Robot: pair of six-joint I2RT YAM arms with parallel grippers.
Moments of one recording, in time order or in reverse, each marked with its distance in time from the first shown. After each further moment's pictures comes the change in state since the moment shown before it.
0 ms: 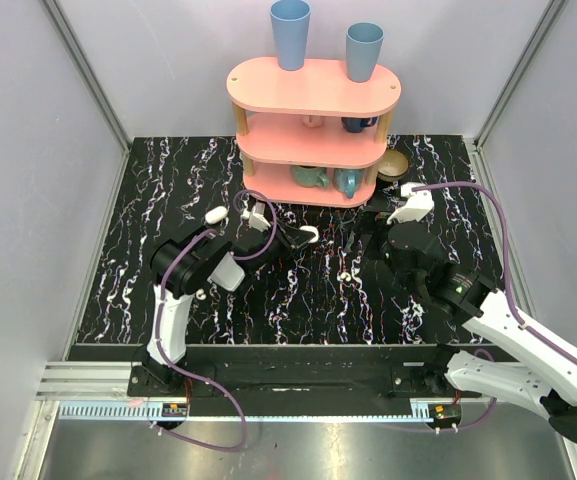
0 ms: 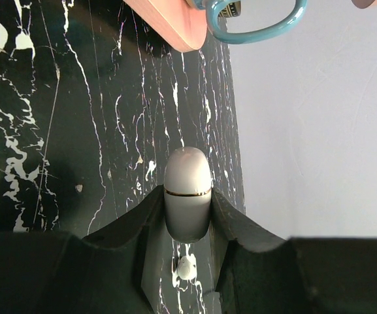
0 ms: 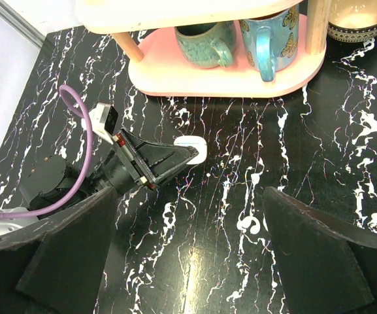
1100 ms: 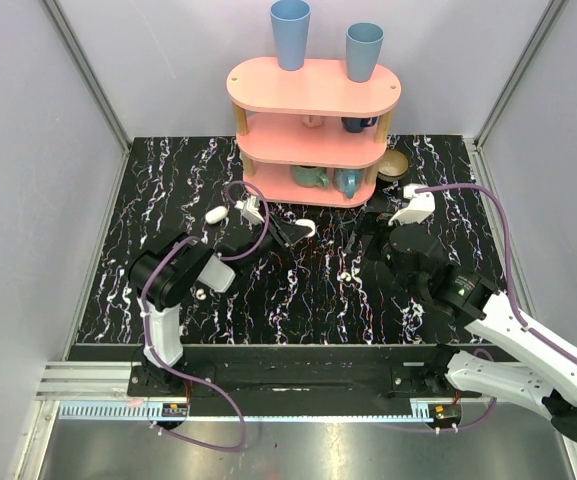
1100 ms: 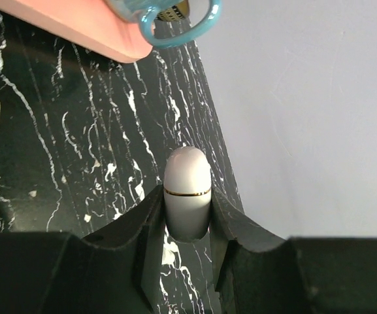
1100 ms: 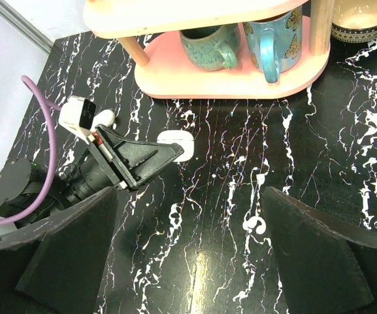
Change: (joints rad) left arm 0.023 -0.177 -0.073 0.009 0.072 0.127; right arm 0.020 -0.014 0.000 0.000 0.019 0.020
